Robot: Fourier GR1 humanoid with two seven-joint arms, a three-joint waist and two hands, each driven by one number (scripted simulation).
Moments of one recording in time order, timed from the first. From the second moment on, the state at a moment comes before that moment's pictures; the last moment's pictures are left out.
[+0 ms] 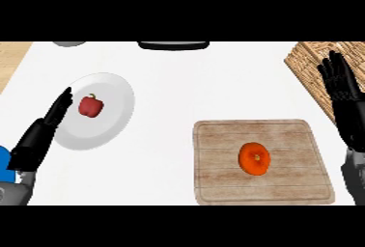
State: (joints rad) left arm -0.11 0.55 -0.17 -1.41 0.11 0.10 -0.17; right arm -0.23 -0.39 -0.05 -1.57 -0.13 0.00 -0.18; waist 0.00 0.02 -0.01
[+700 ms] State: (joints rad) left arm -0.19 0.44 -0.10 -1.33 0.26 0.12 0.08; right arm -0.37 -0.33 0.27 -1.61 -0.02 0.35 -0.46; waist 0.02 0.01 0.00
